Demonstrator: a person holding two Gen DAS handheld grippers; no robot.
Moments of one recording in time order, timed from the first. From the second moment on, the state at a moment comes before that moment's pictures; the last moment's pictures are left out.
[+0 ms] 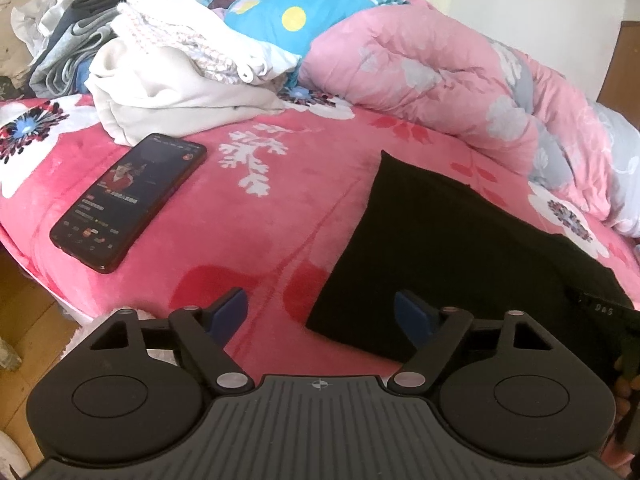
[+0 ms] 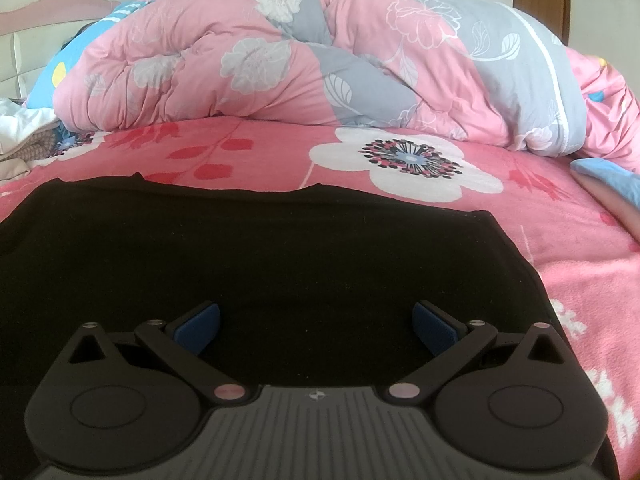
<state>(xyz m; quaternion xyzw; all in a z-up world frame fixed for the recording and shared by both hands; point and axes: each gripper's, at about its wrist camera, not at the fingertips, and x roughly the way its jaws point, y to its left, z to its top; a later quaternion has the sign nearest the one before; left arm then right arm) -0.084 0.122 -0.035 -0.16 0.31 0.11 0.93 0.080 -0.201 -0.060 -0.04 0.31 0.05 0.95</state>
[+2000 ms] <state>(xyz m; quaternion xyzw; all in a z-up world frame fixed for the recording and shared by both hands) -0.005 0.215 -0.027 -0.41 0.34 -0.07 0.84 -0.049 -0.001 -0.008 -0.14 0.21 0.41 0.87</state>
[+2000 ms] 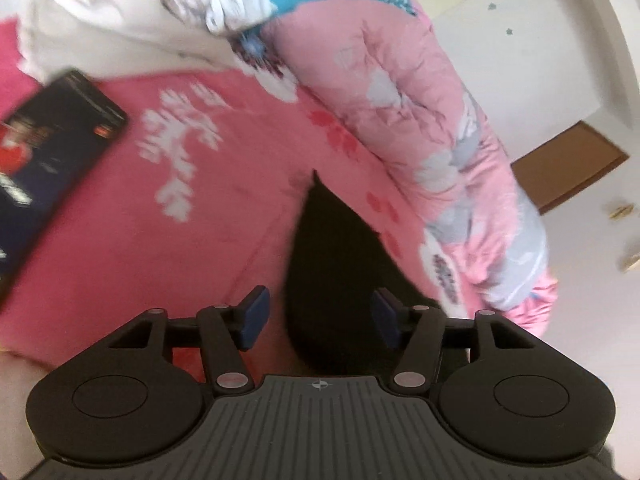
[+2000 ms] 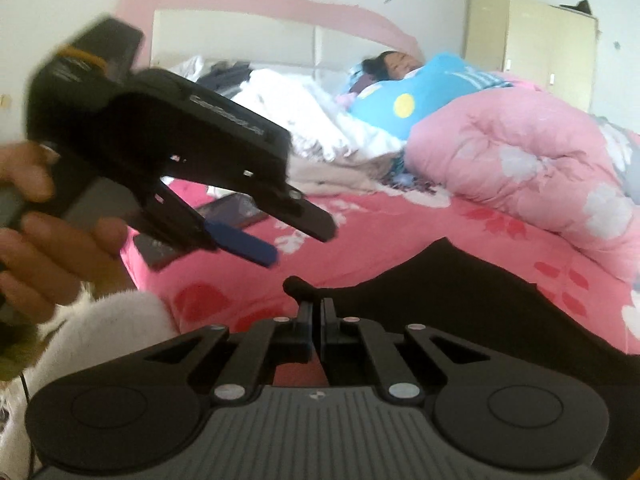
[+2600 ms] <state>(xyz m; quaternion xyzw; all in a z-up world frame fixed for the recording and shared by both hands) 0.108 0.205 -0.056 -0.41 0.43 -0.12 0.80 -0.045 -0.024 0.015 -0.09 0.20 0.41 0.88</state>
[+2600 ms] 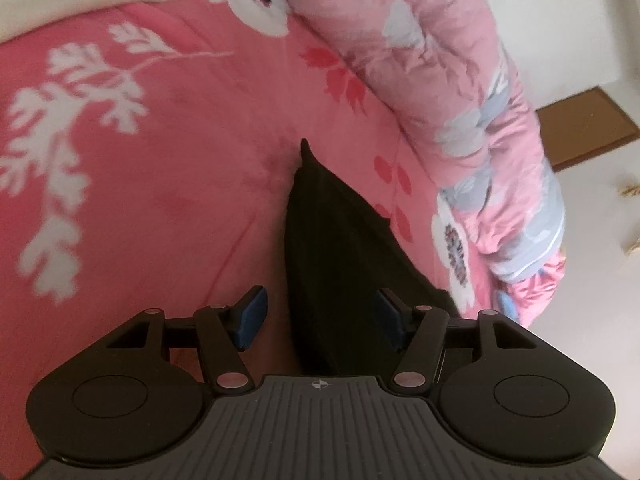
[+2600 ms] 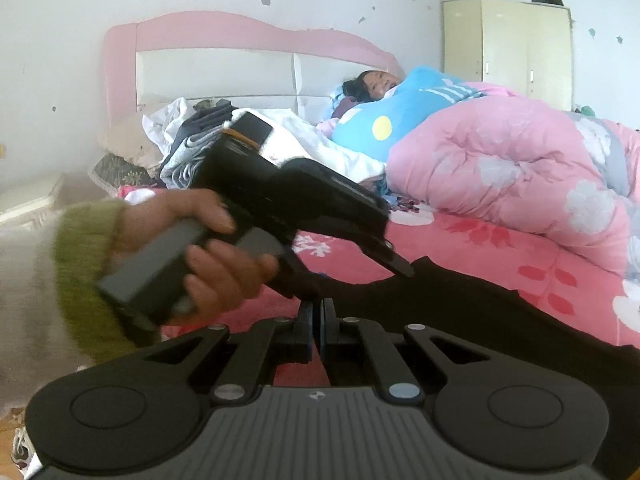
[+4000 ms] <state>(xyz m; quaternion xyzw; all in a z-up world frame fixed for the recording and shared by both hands) 0.198 0.021 0.023 -0.22 0.43 -0.17 0.86 -0.060 -0.170 0.043 0.05 0.15 0.28 0.95</state>
